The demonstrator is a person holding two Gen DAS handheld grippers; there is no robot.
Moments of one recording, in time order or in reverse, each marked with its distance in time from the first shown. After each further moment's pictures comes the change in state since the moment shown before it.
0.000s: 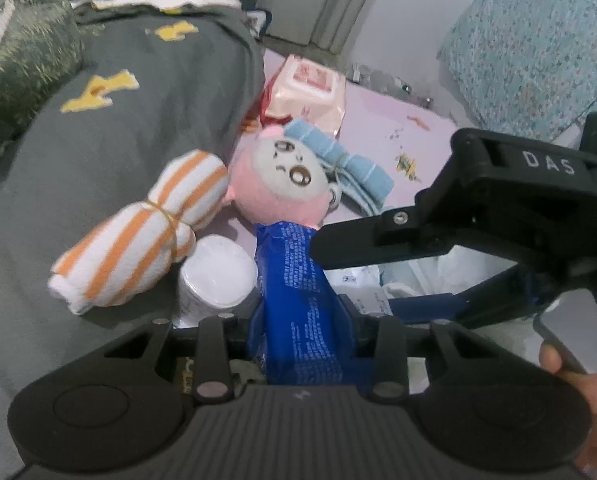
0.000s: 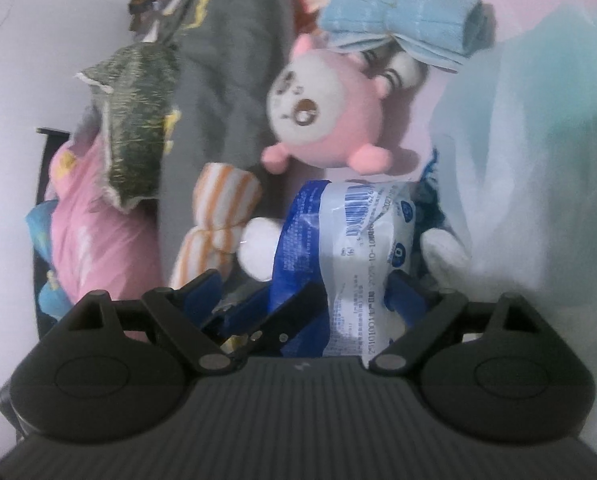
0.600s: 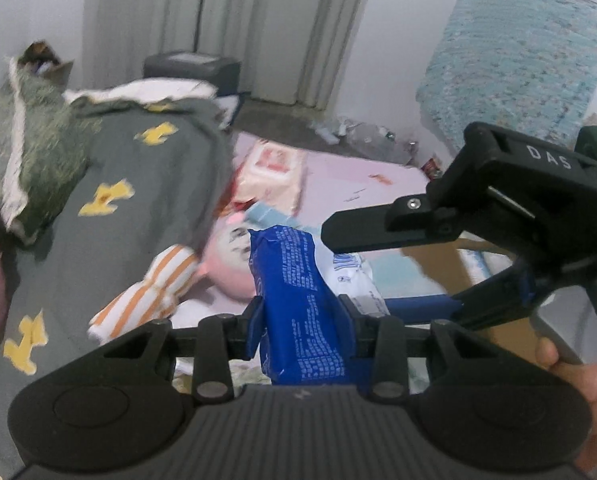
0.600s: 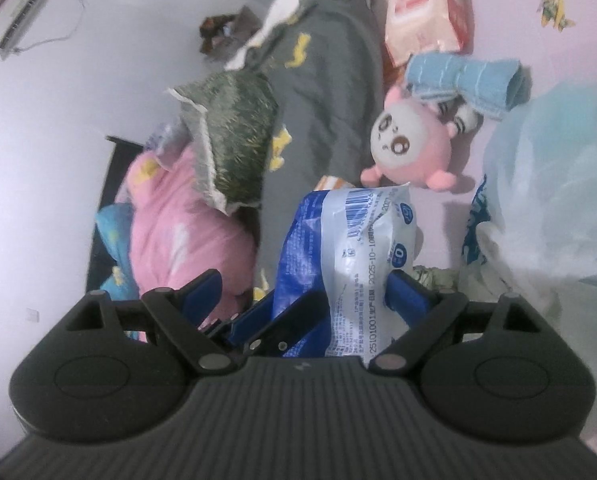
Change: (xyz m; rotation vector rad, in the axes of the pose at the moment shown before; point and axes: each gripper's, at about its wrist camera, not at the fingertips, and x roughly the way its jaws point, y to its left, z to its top) left arm -0.091 -0.081 0.003 0.107 -0.175 0.036; right arm -0.103 0.028 -0.028 -0.066 -0.115 0.184
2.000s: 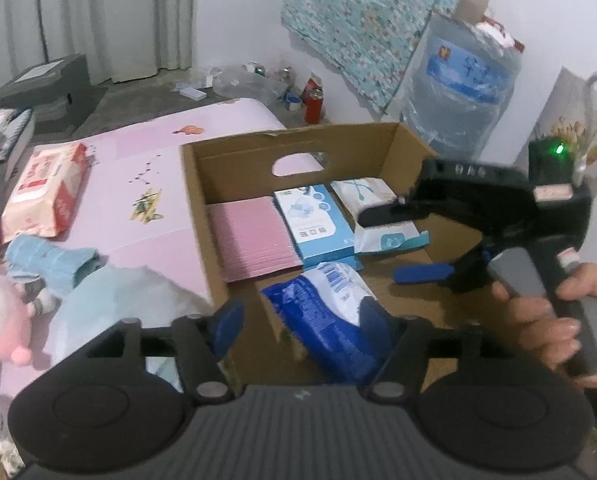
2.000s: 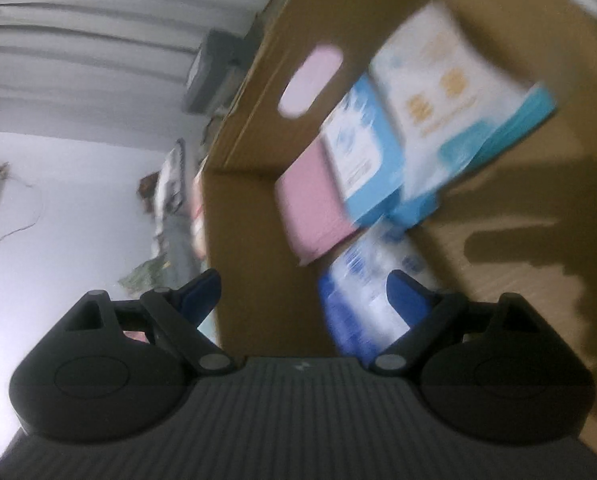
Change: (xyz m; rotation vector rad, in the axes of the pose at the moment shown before) left arm 0.130 -0.217 -0.005 0.310 0.174 -0.191; right arm -0.202 -0.303 0.045 0.371 -0.348 -0.140
